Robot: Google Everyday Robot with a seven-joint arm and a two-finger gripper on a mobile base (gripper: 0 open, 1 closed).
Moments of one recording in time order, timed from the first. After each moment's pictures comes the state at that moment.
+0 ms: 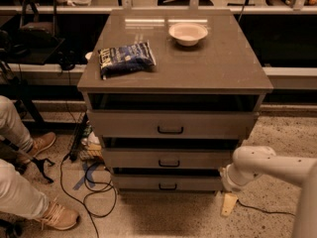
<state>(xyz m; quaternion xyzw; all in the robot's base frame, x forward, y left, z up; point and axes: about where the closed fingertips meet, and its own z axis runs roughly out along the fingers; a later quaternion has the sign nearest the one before) 0.491 -0.261 0.398 -0.64 0.76 0.07 0.08</state>
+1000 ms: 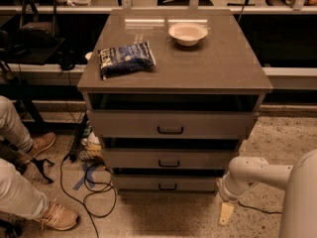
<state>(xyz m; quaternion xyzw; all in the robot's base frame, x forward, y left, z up) 0.476 -0.252 0.334 -0.64 0.76 0.10 0.06</state>
